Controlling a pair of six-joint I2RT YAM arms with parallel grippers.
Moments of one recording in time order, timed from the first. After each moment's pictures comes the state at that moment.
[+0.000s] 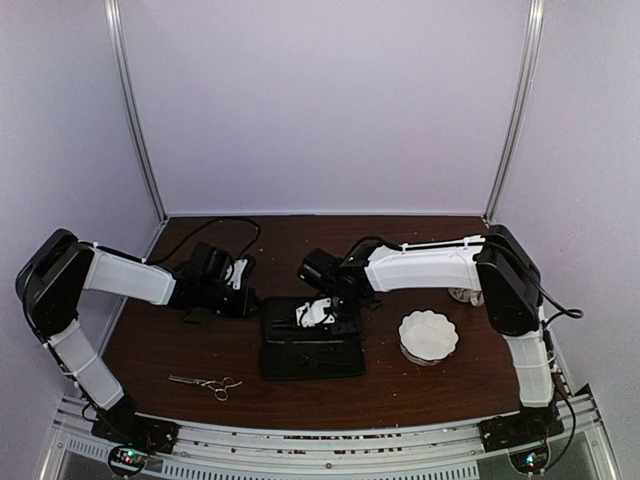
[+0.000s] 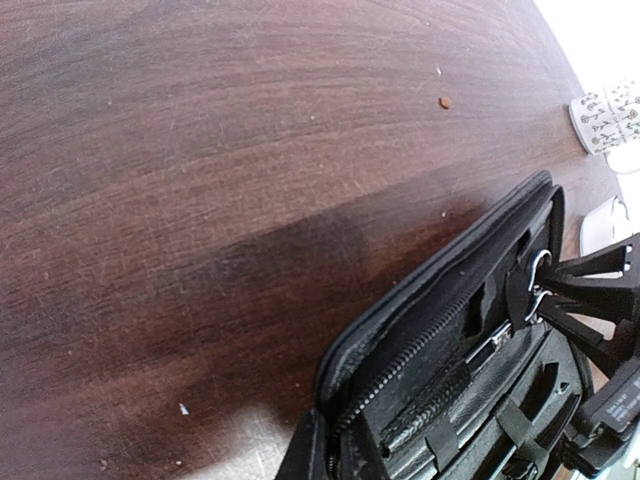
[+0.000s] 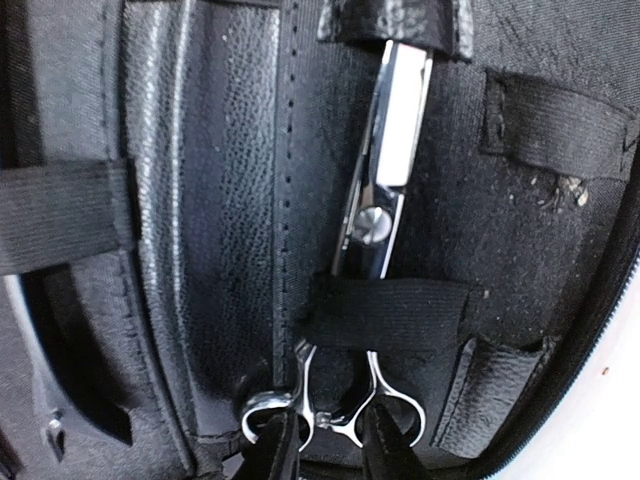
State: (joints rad) left arm -0.54 1.67 0.77 0.07 0.34 -0.40; right arm 0.97 2.17 1.69 -0.81 0.21 -0.76
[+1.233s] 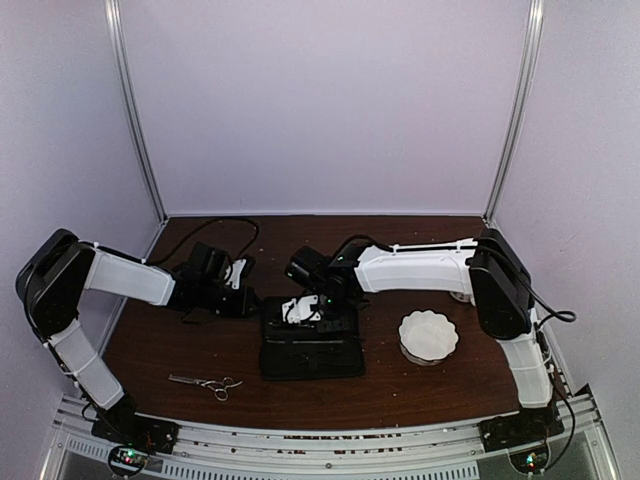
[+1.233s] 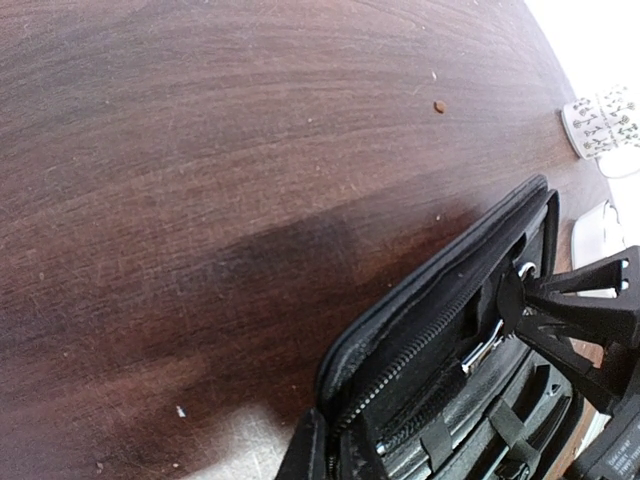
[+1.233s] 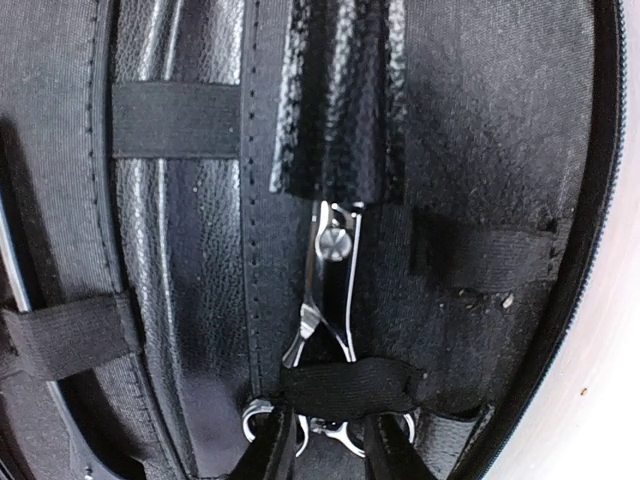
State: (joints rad) left arm -0.53 1.67 0.76 0.10 0.37 -0.42; right arm 1.01 2.22 1.78 -0.79 0.20 -0.72
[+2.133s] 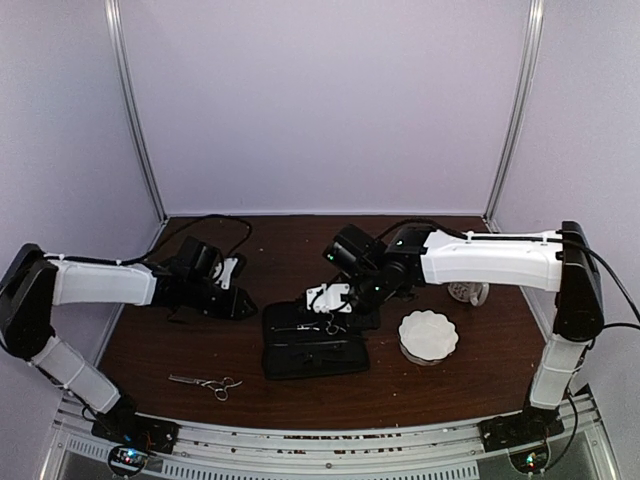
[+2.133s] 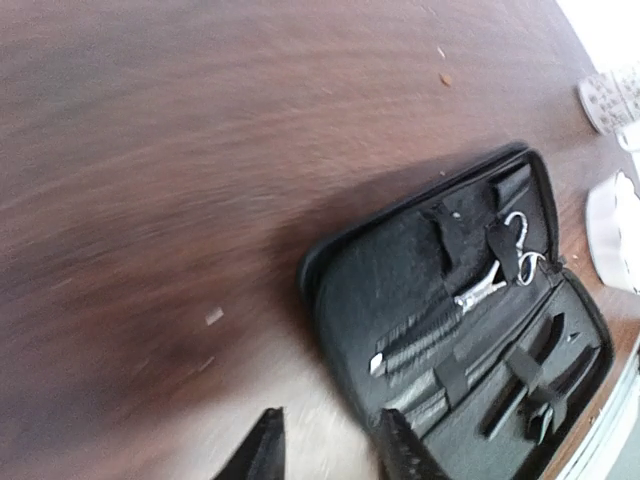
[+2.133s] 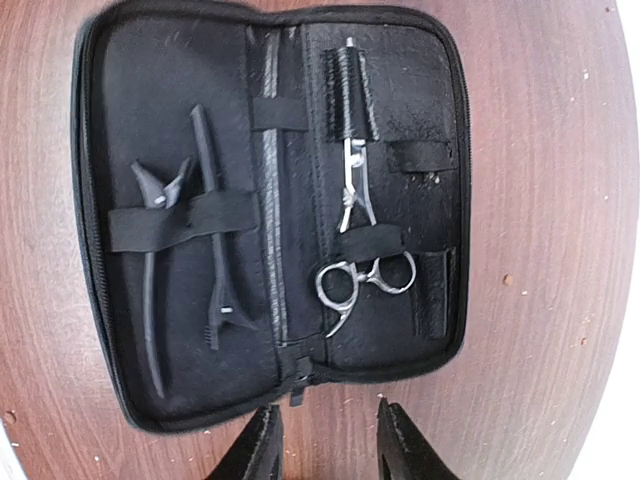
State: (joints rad) left arm -0.55 1.53 0.76 -0.11 0.29 -0.36; right arm 1.01 1.82 1.48 -0.76 0.09 -0.65
